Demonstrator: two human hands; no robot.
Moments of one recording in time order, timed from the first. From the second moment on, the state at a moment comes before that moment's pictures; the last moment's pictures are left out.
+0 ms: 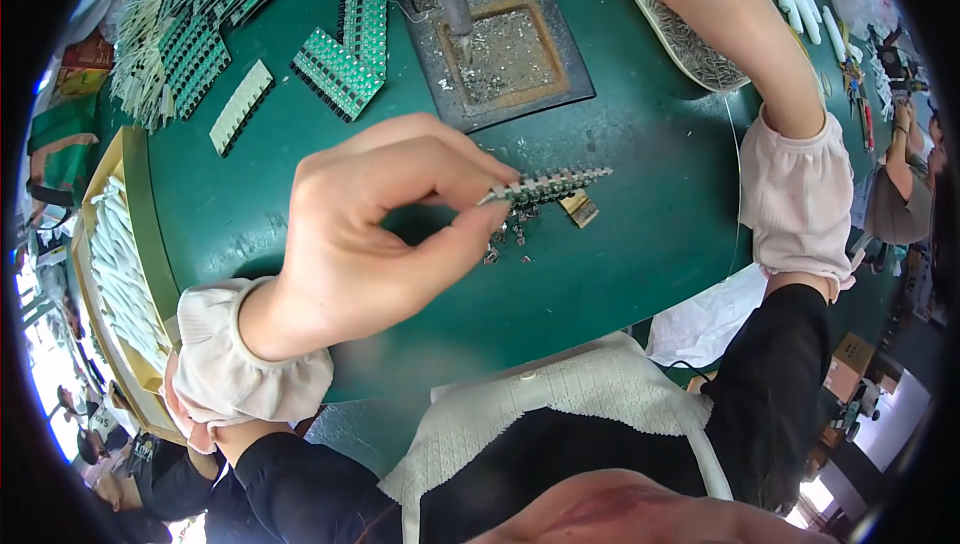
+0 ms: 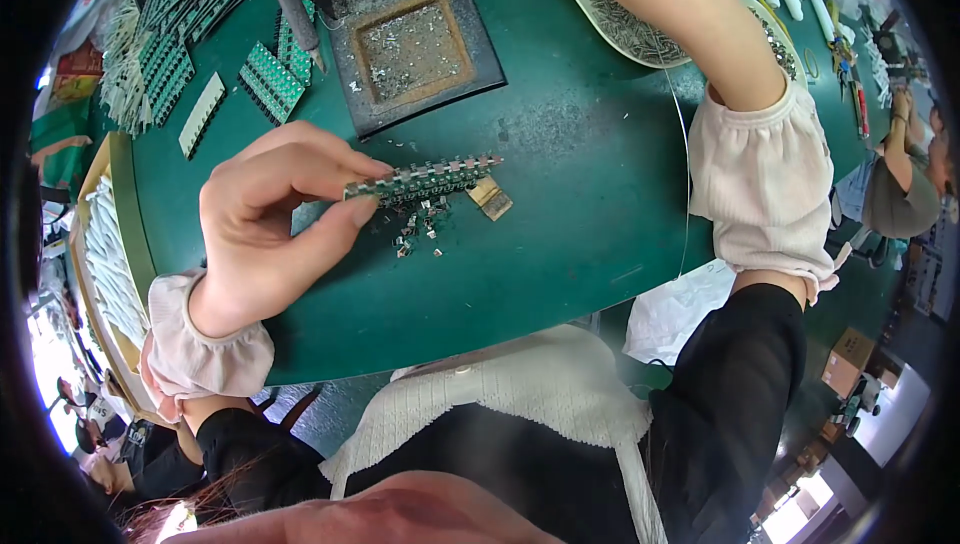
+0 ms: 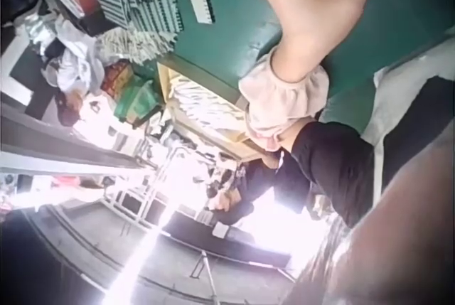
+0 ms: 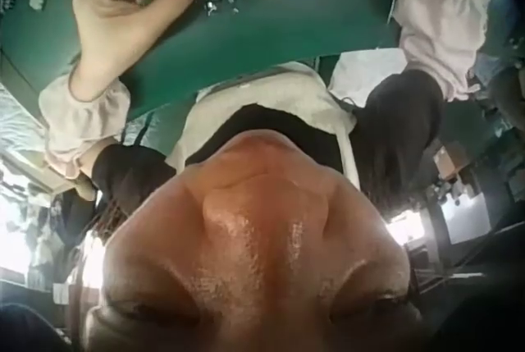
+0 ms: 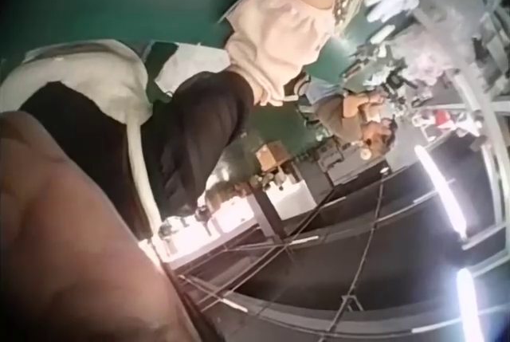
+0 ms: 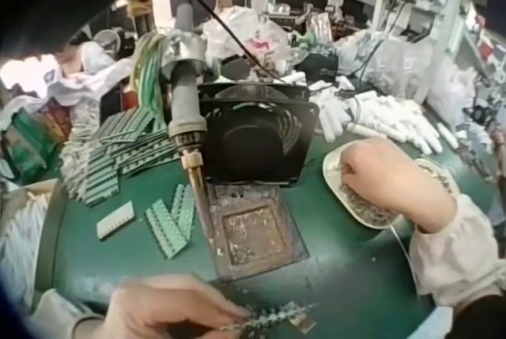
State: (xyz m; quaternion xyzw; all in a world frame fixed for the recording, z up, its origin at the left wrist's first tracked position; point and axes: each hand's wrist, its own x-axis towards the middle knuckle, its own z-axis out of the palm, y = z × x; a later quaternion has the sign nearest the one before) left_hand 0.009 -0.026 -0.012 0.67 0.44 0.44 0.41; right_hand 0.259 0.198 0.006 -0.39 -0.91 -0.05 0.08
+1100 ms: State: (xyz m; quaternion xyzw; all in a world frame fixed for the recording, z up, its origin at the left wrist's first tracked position) left_hand 0.000 -0.016 -0.011 0.85 0.35 0.38 -0.03; right_hand 0.215 0.123 0.018 -0.15 -0.81 0.56 0.09
